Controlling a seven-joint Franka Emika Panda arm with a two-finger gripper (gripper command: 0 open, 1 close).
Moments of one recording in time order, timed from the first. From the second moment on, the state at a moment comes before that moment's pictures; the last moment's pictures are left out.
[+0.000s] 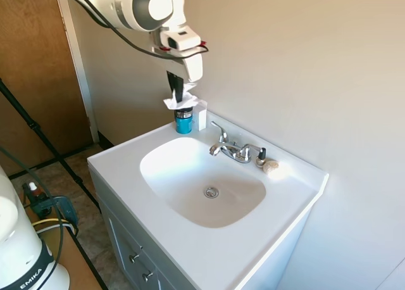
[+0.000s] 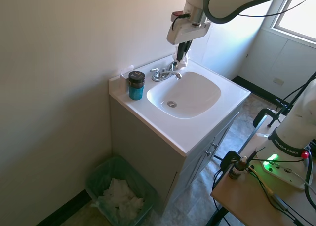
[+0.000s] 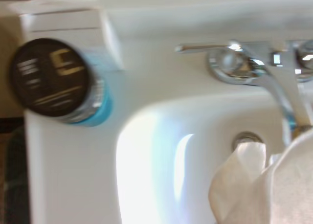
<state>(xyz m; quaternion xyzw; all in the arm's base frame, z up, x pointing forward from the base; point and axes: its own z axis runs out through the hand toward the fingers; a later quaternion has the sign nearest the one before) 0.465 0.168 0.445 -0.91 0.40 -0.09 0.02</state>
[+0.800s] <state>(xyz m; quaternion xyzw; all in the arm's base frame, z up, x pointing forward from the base) 0.486 0.380 0.337 -0.95 0.31 -0.04 -0.05</state>
